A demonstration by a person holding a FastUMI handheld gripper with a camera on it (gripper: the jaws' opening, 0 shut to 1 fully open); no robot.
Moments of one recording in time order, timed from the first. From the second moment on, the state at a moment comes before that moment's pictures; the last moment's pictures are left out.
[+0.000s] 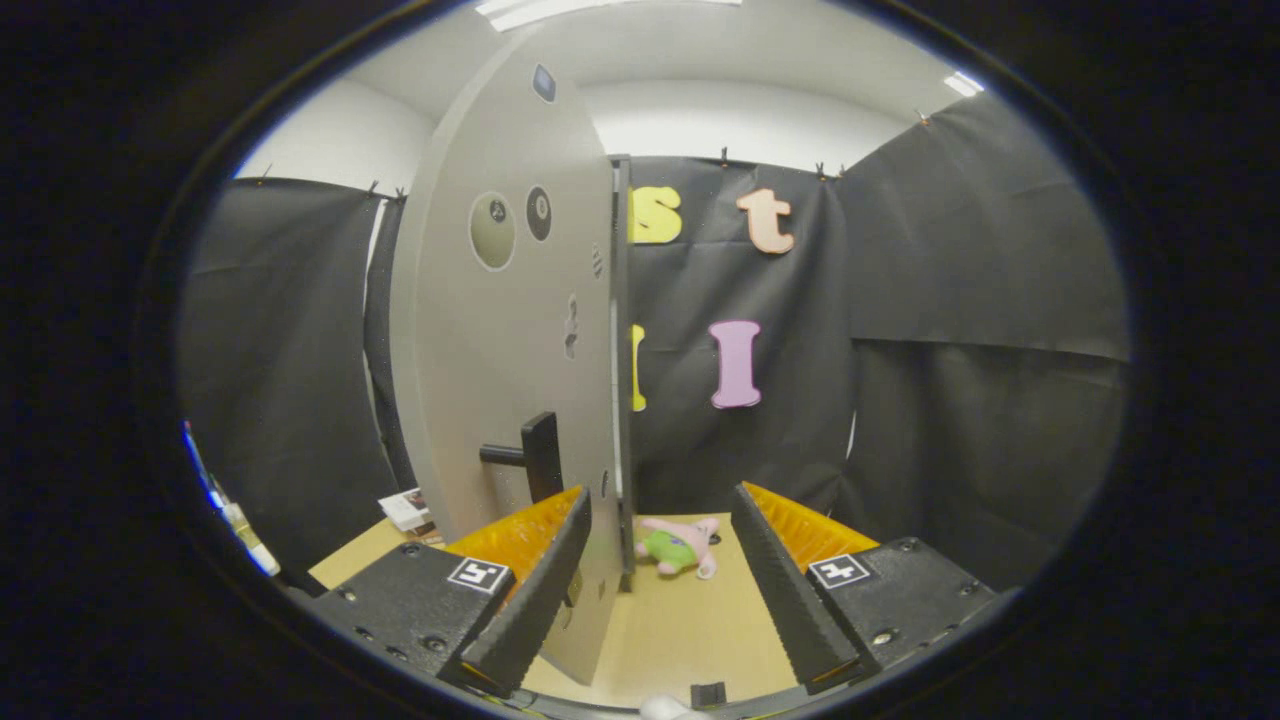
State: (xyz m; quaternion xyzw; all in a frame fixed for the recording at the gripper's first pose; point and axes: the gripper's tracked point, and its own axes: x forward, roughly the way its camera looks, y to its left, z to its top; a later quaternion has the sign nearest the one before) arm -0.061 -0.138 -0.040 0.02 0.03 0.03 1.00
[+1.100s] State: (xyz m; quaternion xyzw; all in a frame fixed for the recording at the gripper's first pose) arm 0.022 0.081 -0.057 0.02 0.05 0.12 0.99
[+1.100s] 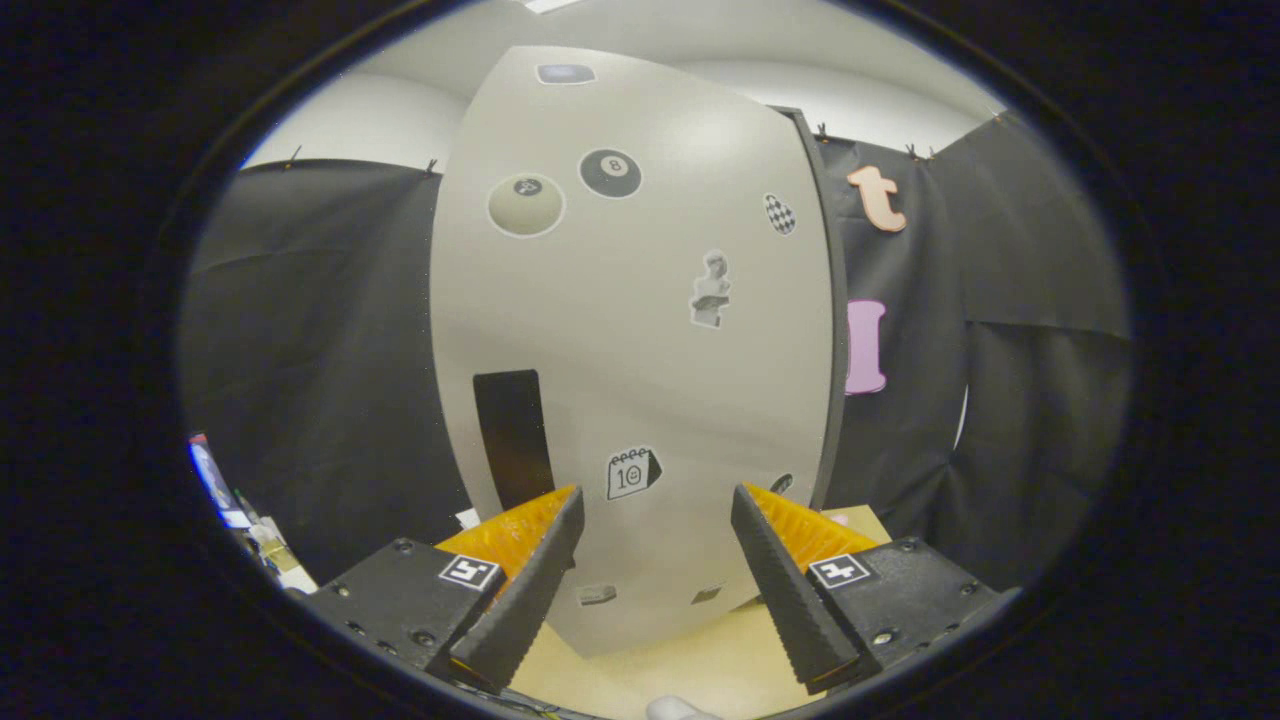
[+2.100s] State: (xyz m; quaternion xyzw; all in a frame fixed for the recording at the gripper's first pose) arm 0.027 0.013 0.014 0.02 0.01 0.06 1.00
